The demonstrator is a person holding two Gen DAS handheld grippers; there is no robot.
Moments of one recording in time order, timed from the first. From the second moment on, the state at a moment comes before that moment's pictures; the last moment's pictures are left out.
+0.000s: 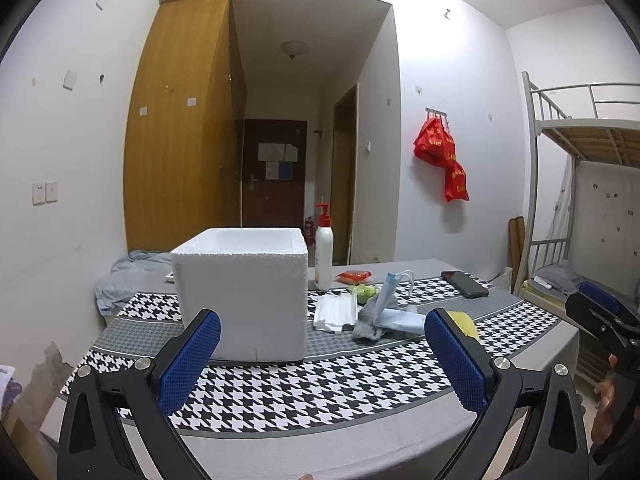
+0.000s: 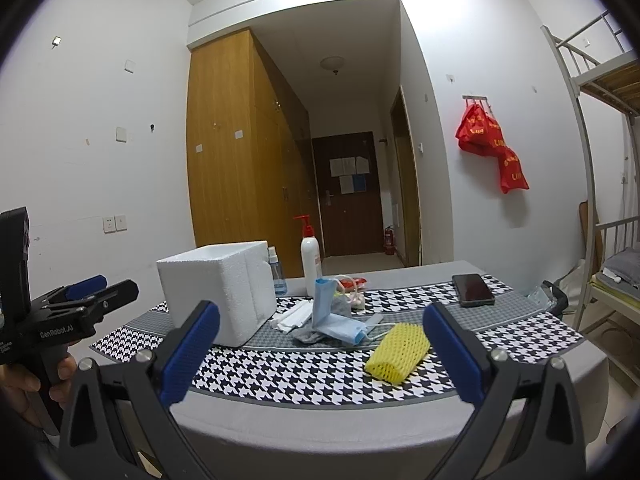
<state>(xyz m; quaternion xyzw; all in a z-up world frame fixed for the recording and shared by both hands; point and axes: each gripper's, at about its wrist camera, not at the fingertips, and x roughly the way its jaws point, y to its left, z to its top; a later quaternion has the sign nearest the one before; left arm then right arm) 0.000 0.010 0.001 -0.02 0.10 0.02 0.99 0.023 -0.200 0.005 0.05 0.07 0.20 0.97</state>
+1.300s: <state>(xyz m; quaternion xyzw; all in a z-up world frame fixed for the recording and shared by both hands) 0.013 0.017 0.002 -0.04 0.11 0.02 0.99 0.038 -0.202 0.009 0.04 0.09 0.20 0.97</state>
